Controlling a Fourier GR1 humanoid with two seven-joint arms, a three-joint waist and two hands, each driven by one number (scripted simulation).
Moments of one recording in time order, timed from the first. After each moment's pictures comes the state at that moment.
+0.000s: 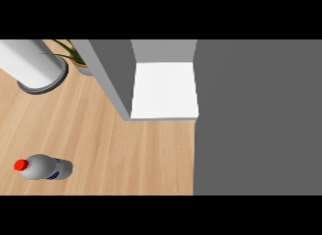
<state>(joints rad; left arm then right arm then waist) 0.69 0.01 0.02 -2.17 0.31 0.28 -0.23 0.88 -0.13 0.01 -2.43 -0.23 0.44 -0.20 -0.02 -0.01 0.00</state>
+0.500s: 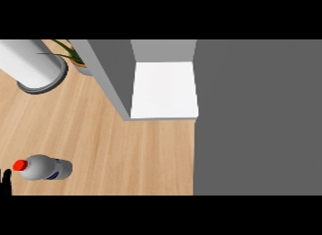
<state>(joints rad) 0.50 0.03 0.13 -1.81 0.37 0.21 -0.32 0.97 -0.13 -0.01 -2.43 -0.24 0.50 -0.29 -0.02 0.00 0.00</state>
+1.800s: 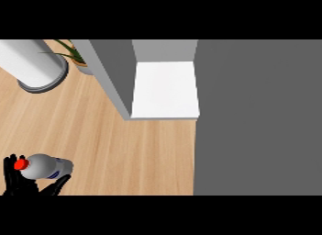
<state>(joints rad) 0.12 0.09 0.33 -1.04 0.44 0.01 -0.67 1.10 -0.14 -0.12 -2.42 -0.25 0.58 -0.42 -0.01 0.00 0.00</state>
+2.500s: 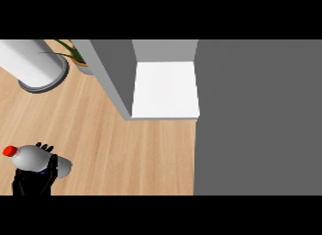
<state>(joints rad) -0.01 0.10 0.38 -0.86 0.52 -0.19 -0.77 1.12 -0.14 -0.15 -2.42 -0.26 0.61 -0.45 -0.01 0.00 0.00</state>
